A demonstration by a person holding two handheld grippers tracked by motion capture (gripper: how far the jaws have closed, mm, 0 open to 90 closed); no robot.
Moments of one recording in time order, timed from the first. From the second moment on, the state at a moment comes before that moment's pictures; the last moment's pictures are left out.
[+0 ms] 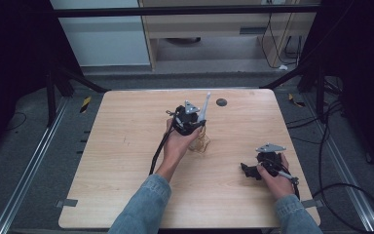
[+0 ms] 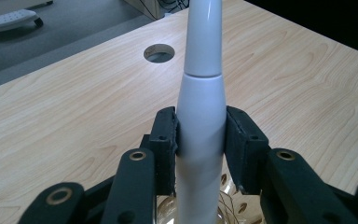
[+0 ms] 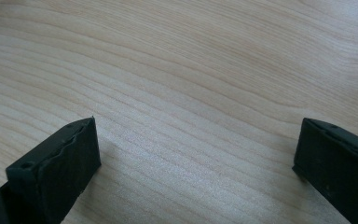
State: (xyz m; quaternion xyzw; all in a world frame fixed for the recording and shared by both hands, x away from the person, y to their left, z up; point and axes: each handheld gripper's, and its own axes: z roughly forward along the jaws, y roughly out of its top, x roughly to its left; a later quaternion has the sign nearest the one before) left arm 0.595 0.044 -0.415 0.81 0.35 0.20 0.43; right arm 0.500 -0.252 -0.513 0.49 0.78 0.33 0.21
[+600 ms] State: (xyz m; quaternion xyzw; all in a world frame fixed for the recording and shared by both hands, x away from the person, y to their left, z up) left arm 0.588 0.045 -0.407 0.81 0.34 0.22 0.43; right arm 0.500 -0.252 -0.513 0.49 0.78 0.33 0.21
